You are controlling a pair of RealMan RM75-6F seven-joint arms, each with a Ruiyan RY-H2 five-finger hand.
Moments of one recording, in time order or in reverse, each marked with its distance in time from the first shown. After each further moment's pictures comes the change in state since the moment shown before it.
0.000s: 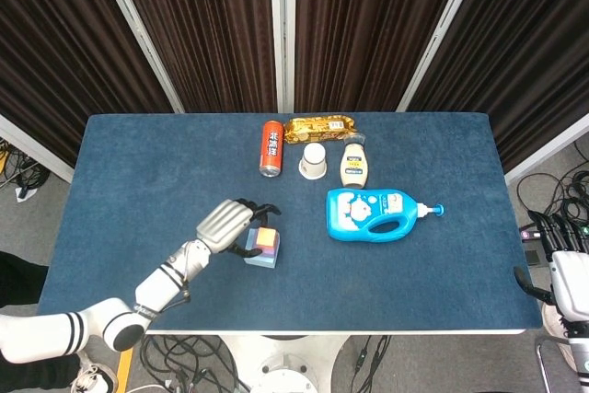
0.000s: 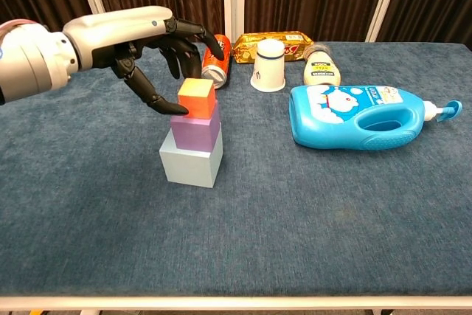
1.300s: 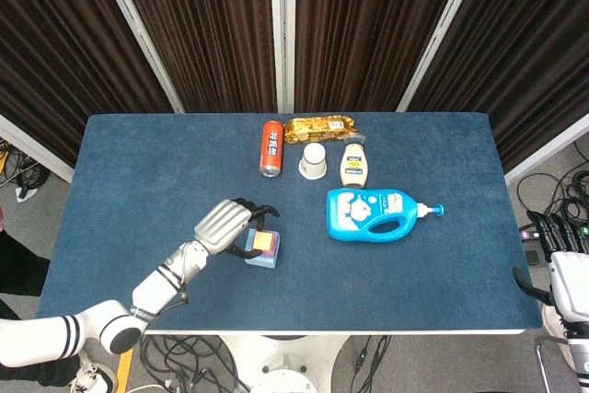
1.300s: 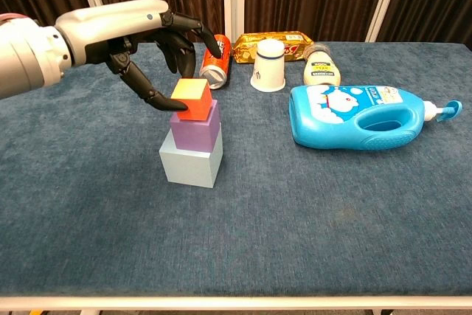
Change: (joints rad) left arm 0.023 0.005 -0.013 -0.013 0.030 0.019 0.032; right arm -0.002 -0.004 -0.002 0.001 -0.012 0.009 -0.005
